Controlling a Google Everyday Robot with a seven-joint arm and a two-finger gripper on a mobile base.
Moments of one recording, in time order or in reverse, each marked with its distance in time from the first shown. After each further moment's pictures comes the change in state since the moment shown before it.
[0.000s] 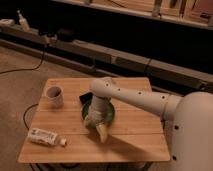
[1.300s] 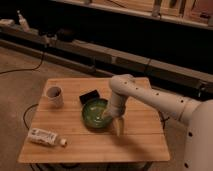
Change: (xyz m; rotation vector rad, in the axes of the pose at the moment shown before) arm 0.111 0.047 -0.038 0.100 0.069 0.202
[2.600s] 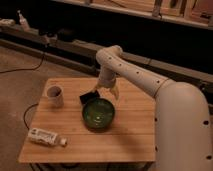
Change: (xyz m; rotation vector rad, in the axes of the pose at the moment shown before) arm -0.013 -0.161 -0.100 0.098 0.289 -0.753
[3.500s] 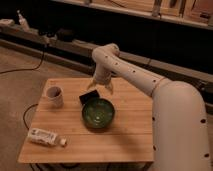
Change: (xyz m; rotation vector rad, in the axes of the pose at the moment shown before) arm 0.012 -0.040 -0.009 0.095 0.082 -0.207
